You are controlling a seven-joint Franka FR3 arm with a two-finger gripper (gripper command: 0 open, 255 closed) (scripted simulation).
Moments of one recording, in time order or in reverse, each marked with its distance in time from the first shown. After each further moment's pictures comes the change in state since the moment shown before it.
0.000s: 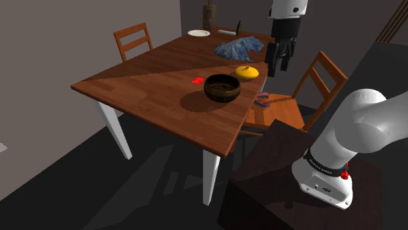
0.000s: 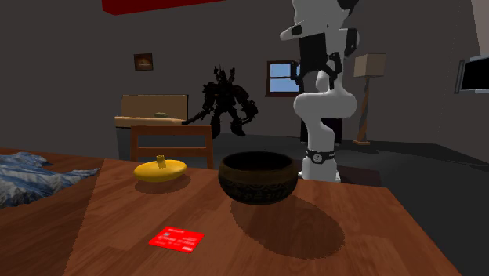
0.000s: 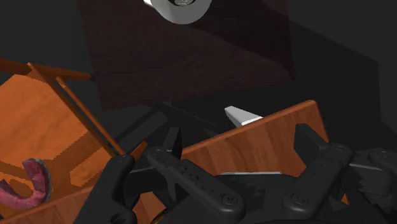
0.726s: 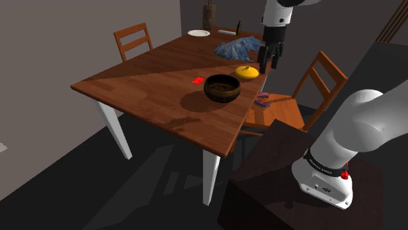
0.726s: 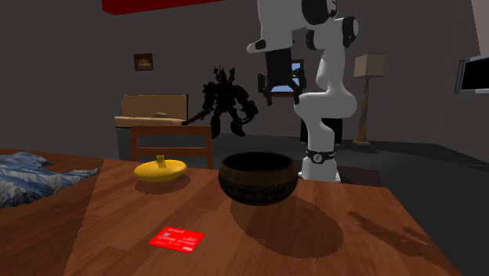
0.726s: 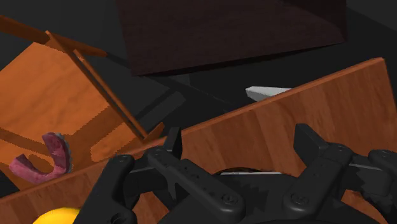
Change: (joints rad) arm -0.058 0.192 -0.125 0.025 -0.124 0.197 -0.160
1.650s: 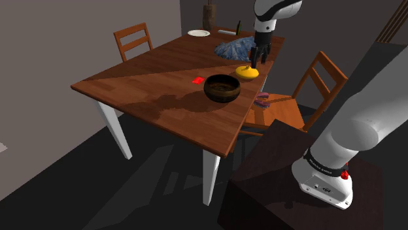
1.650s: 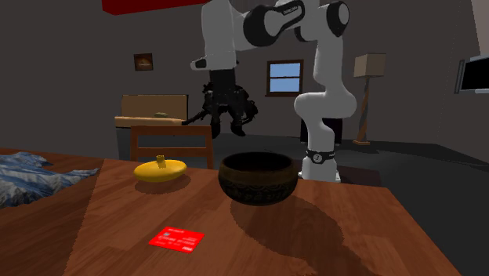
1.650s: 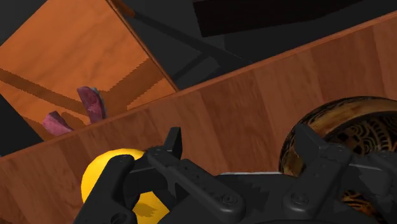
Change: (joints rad) arm -0.062 0.424 -0.175 0.232 -0.045 0.261 -0.245
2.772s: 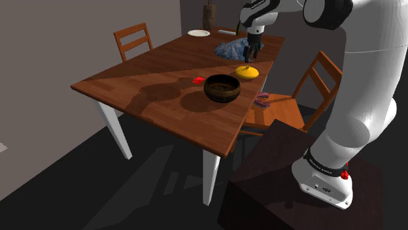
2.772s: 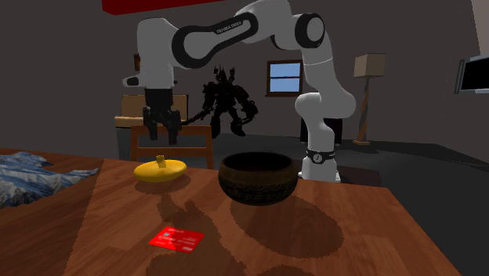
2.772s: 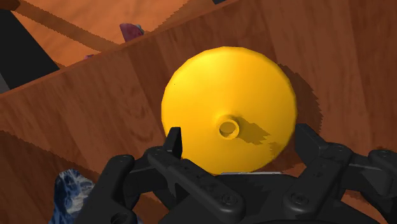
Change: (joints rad) arm -0.143 0.559 -0.059 0.533 0.176 0.083 -0.262
